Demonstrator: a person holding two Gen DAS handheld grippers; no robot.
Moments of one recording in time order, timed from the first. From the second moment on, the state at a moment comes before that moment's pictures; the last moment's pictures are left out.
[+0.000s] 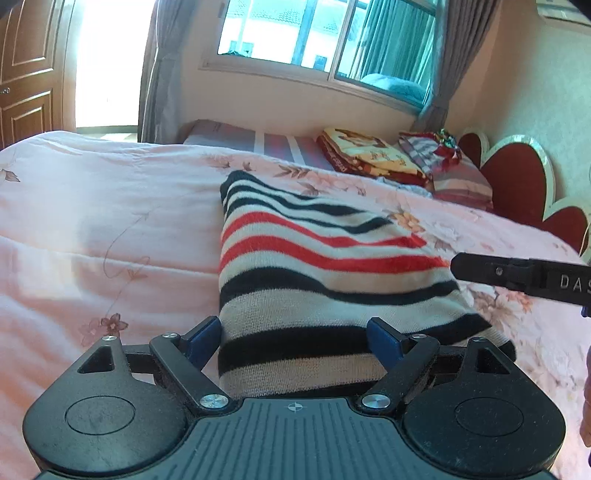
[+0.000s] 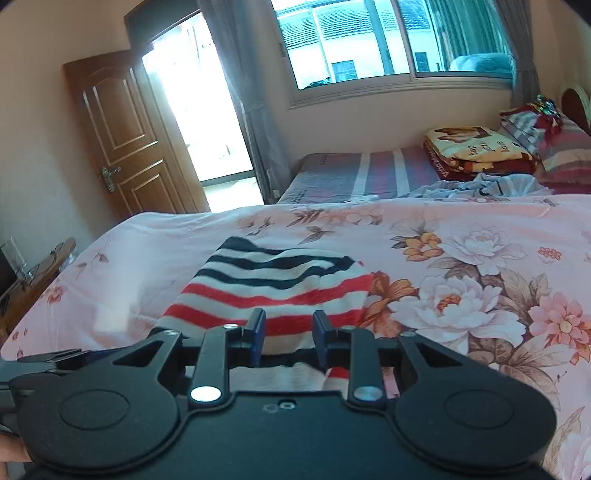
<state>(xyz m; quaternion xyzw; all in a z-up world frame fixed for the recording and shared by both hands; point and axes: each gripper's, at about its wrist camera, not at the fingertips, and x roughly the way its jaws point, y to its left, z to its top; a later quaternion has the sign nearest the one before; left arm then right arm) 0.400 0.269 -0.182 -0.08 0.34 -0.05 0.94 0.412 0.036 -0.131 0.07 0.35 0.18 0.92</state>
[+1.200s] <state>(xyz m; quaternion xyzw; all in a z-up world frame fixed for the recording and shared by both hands) 0.392 0.240 -0.188 -0.03 0.43 0.02 0.90 0.378 0.057 -0.187 0.02 0.41 0.08 0.91</state>
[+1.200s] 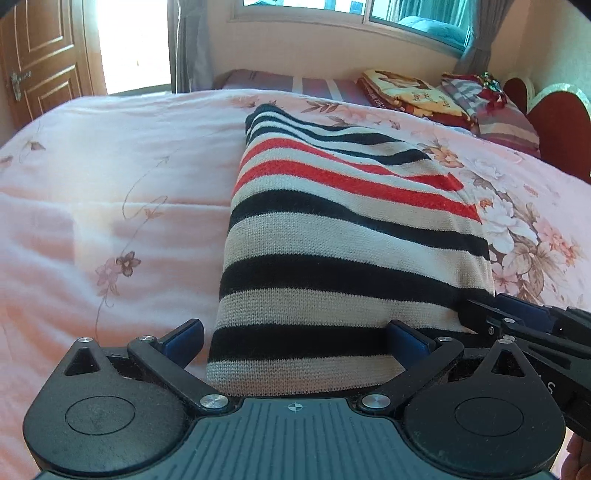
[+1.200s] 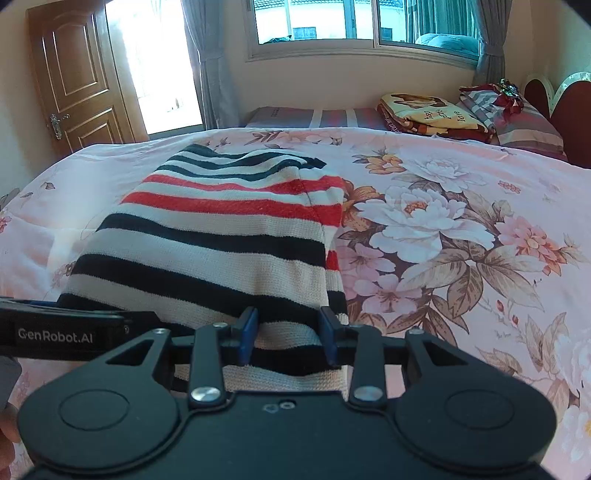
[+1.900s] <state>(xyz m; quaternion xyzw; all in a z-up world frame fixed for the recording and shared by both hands) 0.474 0.257 -0.180 -0.04 0.41 0.01 0.91 0.464 0.068 -0.188 -0.01 0.42 0.04 0.91</state>
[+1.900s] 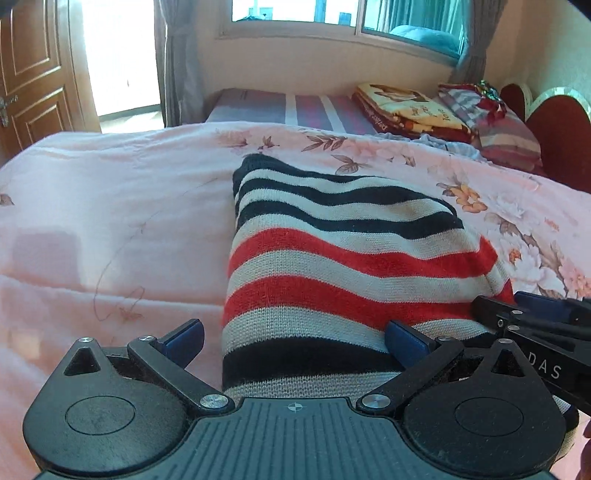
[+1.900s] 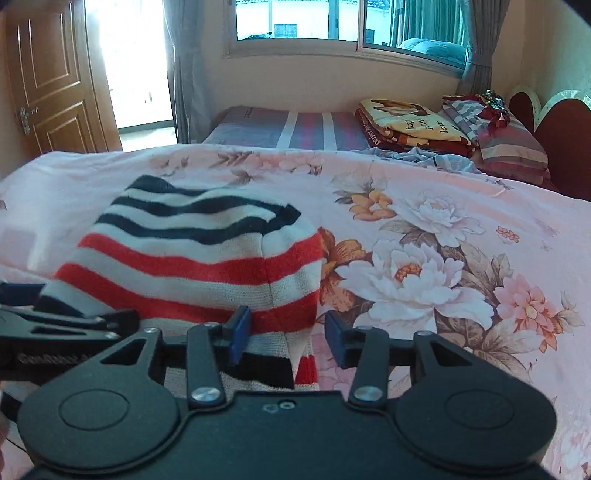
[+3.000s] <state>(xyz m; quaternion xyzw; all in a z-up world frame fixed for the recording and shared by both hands) 0.246 0.229 -0.055 0.02 0.34 0.05 0.94 0.258 0.029 -0.074 0.06 0.41 0.19 0.89</state>
